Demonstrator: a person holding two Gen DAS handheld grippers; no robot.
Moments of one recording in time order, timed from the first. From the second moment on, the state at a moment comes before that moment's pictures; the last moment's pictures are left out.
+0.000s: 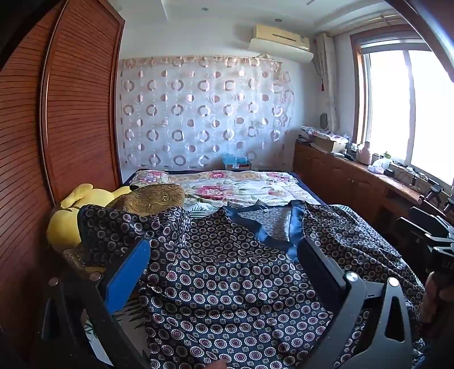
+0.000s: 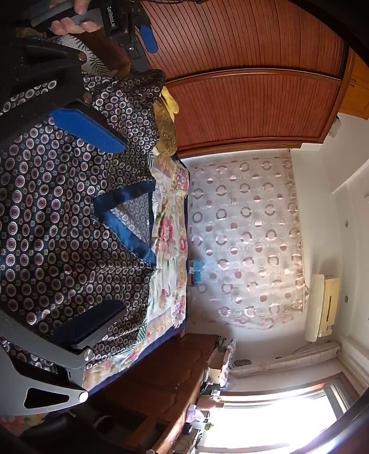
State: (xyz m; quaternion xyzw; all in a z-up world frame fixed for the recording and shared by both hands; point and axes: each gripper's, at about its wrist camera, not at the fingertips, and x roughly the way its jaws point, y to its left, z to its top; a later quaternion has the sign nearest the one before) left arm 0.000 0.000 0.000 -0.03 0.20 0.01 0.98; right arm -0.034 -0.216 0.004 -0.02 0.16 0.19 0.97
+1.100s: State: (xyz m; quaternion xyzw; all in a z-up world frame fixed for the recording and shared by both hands) left arm -0.006 -0.006 0.003 -0.01 0.20 0.02 0.98; right arm -0.037 -0.213 0.006 -0.02 0.16 0.19 0.97
